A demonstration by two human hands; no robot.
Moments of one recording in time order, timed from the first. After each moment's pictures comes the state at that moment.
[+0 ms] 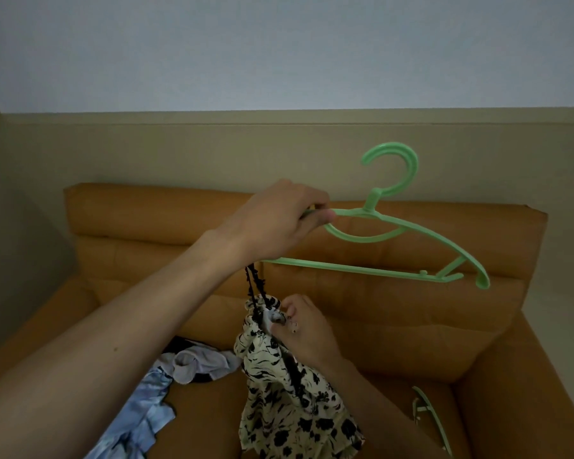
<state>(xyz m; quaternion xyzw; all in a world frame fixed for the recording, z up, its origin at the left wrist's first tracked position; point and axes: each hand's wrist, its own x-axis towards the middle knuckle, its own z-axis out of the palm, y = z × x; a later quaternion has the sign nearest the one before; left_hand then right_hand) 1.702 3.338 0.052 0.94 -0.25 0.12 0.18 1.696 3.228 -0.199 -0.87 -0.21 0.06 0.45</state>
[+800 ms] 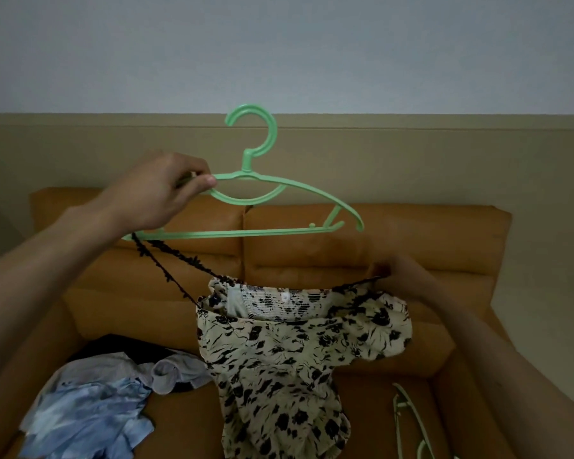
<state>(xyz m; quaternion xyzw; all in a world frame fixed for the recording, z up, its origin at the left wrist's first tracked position) 1.704 3.449 0.079 0.95 -0.19 0.20 0.12 1.797 3.046 -0.106 -0.94 -0.16 0.12 0.29</state>
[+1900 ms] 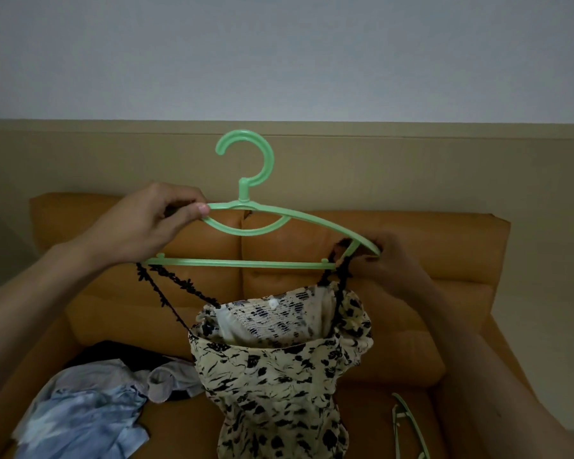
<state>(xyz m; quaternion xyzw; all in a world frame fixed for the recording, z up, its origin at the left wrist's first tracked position) 1.683 3.449 0.060 0.94 -0.21 0.16 0.23 1.759 3.086 -0.042 -0.78 -0.26 0.02 0.57</state>
